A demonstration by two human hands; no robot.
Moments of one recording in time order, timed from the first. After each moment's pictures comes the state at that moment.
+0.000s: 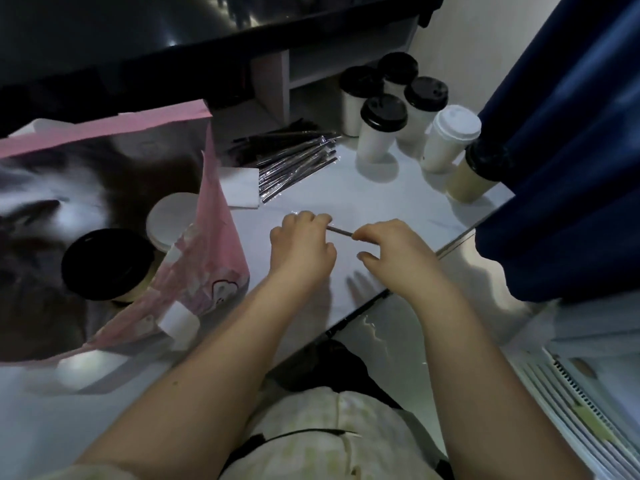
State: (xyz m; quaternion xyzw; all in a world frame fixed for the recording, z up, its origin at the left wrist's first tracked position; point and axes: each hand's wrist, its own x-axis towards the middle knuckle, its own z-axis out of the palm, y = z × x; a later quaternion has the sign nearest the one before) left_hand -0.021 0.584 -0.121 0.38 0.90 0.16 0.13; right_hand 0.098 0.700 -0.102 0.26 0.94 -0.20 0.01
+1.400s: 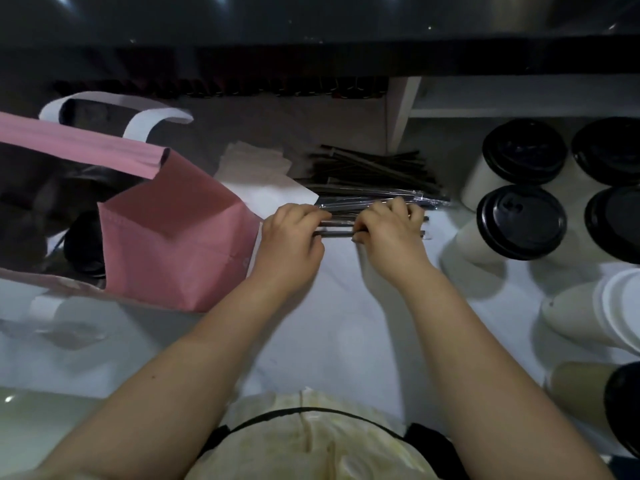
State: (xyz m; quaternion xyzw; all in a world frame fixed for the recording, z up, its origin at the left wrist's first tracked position) left_hand -0.110 0.637 -0.151 0.12 0.96 0.24 0.01; right_hand -0.120 0.812 -0.188 -0.06 0.98 -0.16 0.02
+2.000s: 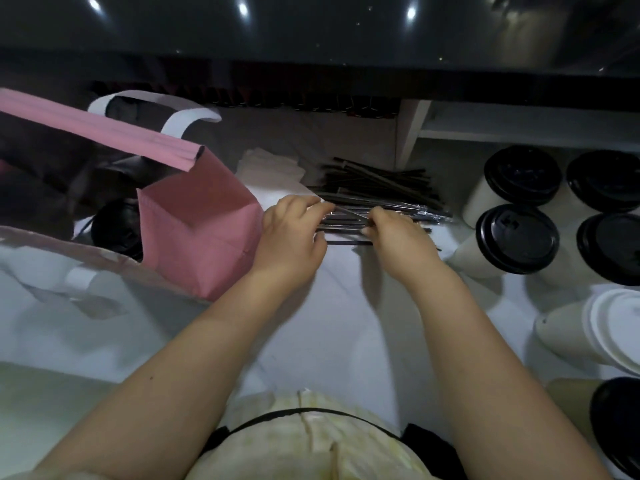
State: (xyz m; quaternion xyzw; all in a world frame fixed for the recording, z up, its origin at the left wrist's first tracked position) left_hand -0.105 0.631 -0.120 0.11 0.97 0.22 -0.03; right_hand -0.126 0.818 -0.161 -0.08 0.98 -0.20 0.07
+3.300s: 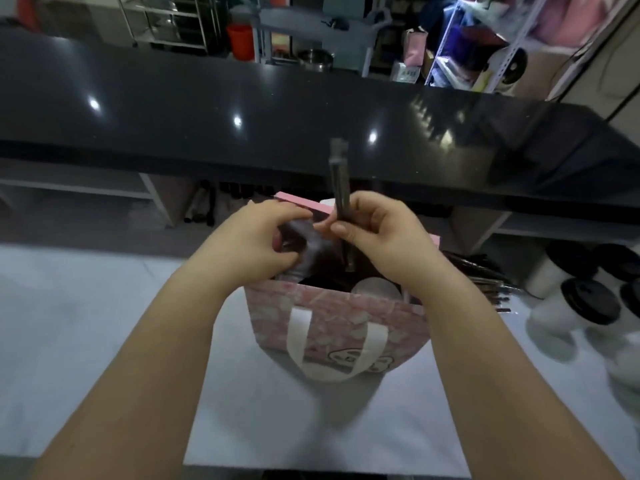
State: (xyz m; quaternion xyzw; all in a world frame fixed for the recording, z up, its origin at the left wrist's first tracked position) left_hand -0.151 0.309 0.028 0.21 0.94 0.28 0.00; right_hand -0.122 0.512 0.045 -0.14 0.79 -0.60 0.02
